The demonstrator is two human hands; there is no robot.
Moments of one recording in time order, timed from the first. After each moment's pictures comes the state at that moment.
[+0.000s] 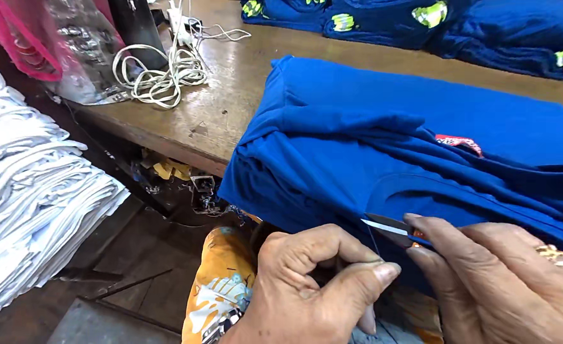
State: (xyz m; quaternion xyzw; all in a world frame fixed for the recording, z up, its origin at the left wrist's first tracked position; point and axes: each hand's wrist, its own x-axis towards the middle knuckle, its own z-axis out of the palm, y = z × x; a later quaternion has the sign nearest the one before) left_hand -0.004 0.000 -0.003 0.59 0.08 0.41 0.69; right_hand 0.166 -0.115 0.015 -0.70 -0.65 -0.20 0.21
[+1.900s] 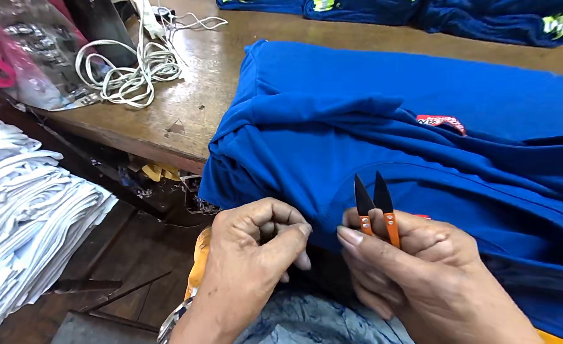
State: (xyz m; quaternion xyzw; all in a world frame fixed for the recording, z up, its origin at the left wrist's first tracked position) left_hand -0.012 0.031 -0.006 0.64 0.22 0.35 0.65; right_hand 0.145 -0.084 0.003 -0.55 -0.35 0.42 0.64
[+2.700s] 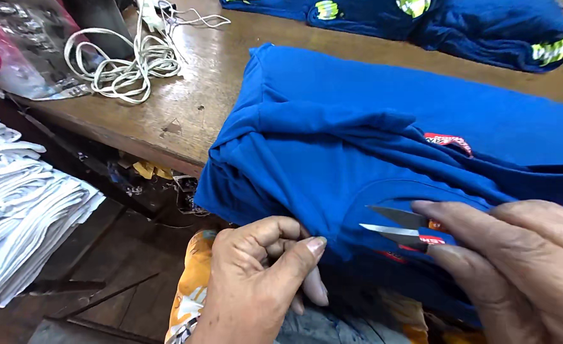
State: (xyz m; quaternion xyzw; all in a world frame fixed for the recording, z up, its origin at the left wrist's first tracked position) left_hand -0.006 0.023 -0.012 0.56 0.20 0.37 0.72; right_hand 0.187 -0.107 0.054 -0.70 -0.69 -0.14 0.15
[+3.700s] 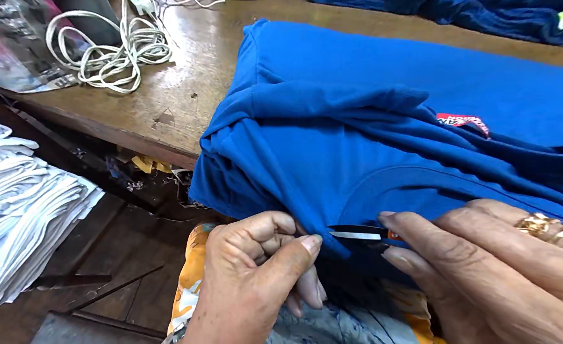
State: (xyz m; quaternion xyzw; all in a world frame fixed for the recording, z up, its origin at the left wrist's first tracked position) left_hand -0.007 0.021 -0.012 0.51 0.21 0.35 0.75; right_hand 0.185 -0.101 0.036 -0.66 -0.72 -0.14 0.15
